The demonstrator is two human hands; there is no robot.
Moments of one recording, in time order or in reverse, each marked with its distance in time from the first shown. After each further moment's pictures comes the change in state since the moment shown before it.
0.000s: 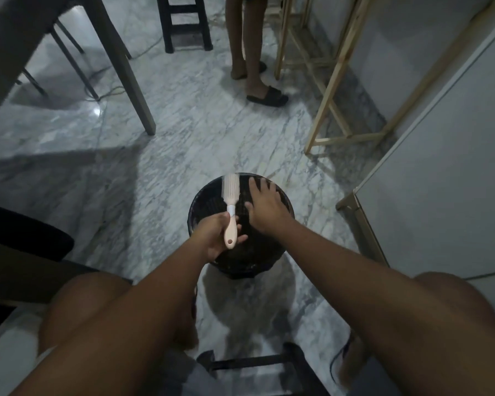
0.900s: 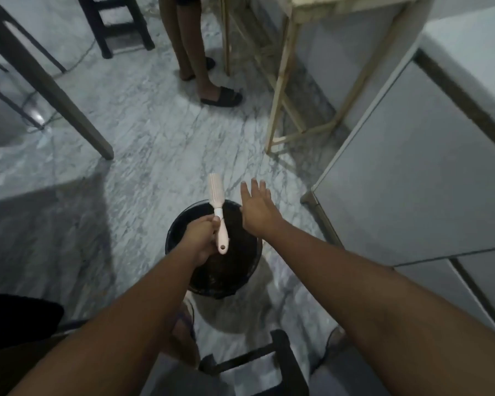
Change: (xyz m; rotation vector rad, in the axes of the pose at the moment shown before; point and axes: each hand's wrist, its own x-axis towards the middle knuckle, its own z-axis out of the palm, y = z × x) left_hand -0.030 0.096 0.118 0.359 0.113 -0.032; right_hand 0.006 0.029 -0.140 0.027 -0.049 0.166
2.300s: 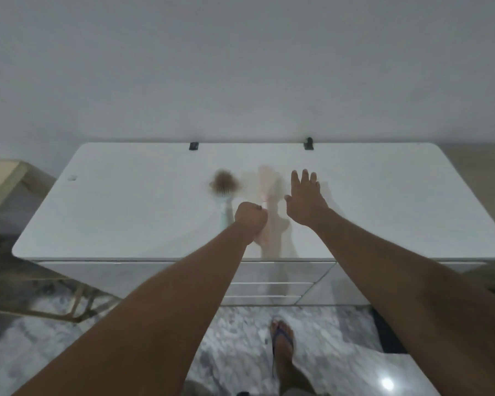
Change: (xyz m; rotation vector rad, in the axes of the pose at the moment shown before) left_hand -0.386 -0.093 0.562 1.317 -0.917 0.553; right_hand -0.526 0.373 -0.273 0.174 0.488 1.306
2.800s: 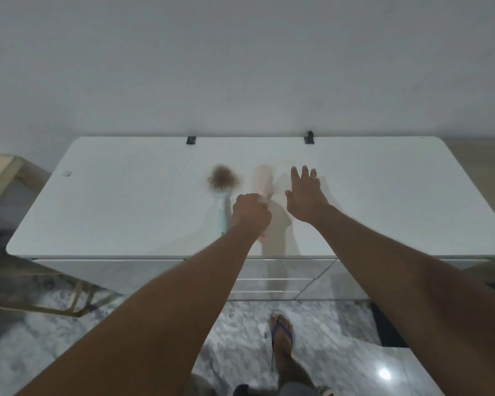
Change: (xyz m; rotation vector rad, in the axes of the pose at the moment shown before) left_hand 0.013 -0.006 0.010 0.379 0.144 0.233; right_hand 0.008 0.006 0.008 0.025 -0.006 -0.007
